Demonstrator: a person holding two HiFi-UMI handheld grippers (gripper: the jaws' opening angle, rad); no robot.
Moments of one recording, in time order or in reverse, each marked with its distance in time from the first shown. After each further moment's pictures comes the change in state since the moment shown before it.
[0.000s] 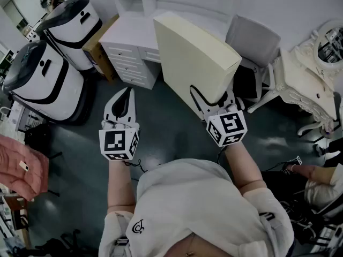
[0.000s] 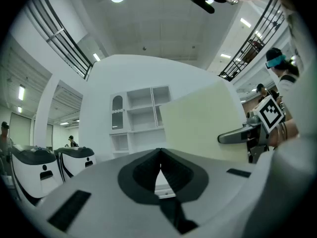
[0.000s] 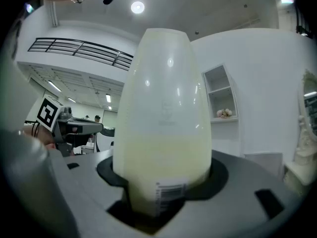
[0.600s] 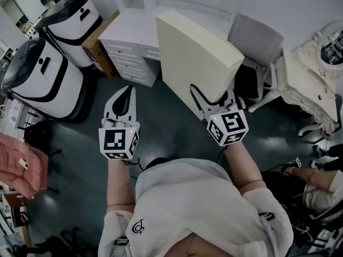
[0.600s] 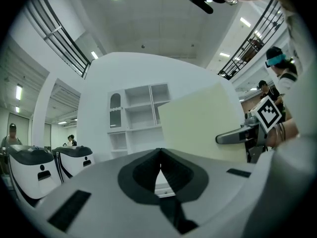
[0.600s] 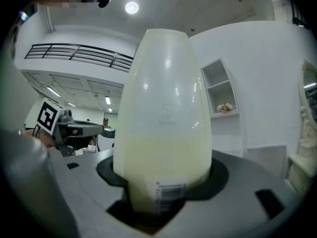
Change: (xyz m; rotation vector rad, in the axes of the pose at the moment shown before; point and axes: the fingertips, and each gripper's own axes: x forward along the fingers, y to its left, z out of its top) left arm 0.019 -0.001 -0.006 0.007 0.020 -0.018; right arm 0.015 -0.010 -0.011 0.054 0.013 0.016
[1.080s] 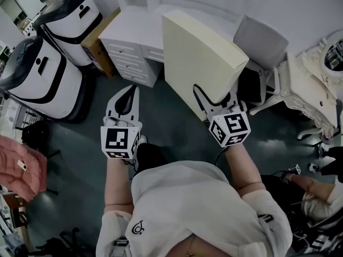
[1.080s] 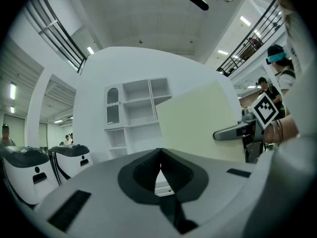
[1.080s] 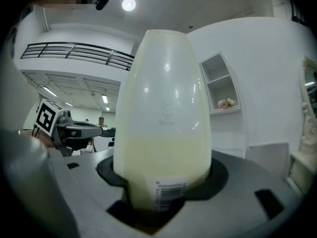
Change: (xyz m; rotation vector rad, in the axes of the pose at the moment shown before) left arm 0.044 0.033 -0.019 0.020 0.043 -0.038; right arm 0.054 -0.012 -0.011 0.021 0.022 -0.022
